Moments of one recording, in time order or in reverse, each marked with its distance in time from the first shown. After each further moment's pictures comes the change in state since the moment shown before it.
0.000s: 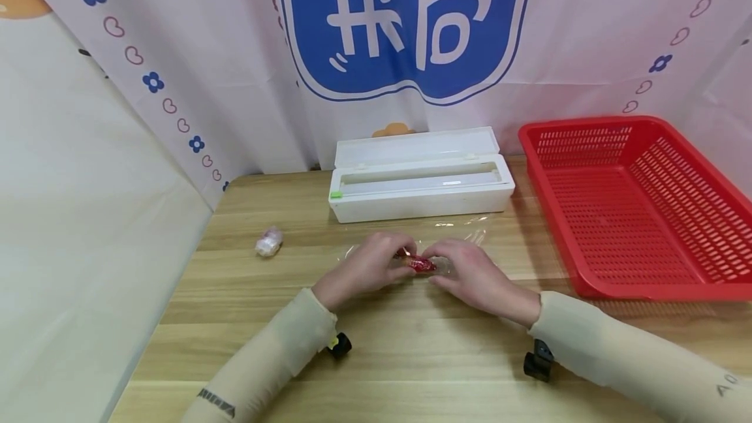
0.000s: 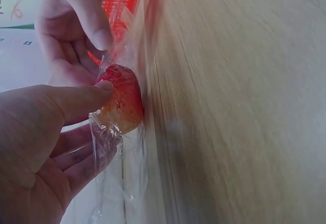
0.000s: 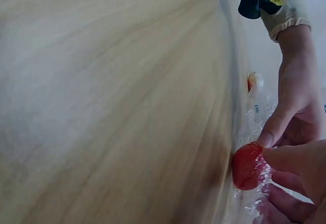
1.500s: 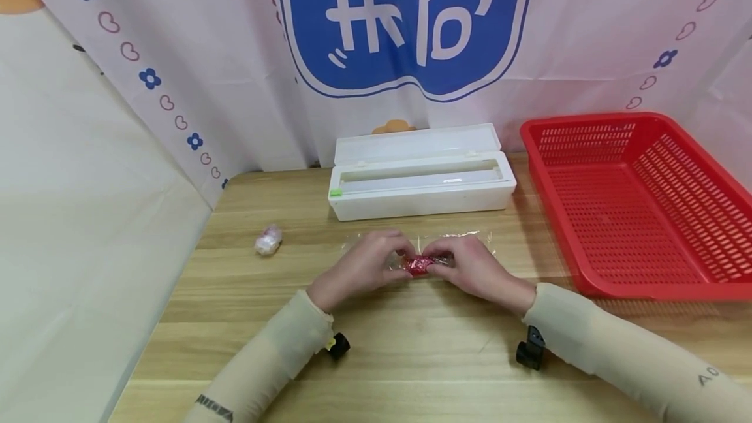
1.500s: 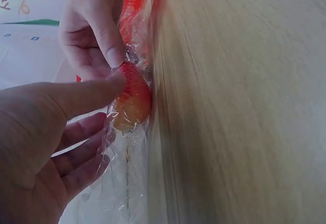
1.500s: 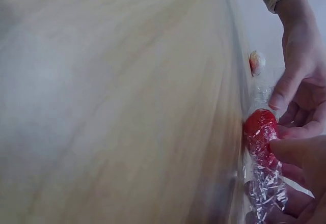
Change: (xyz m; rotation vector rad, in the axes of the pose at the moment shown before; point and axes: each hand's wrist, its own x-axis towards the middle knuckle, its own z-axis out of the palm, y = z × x) left_hand -0.006 -0.004 -0.003 -0.009 0.001 0.024; right_hand 0.012 0.017 0.007 0.048 -0.029 0.091
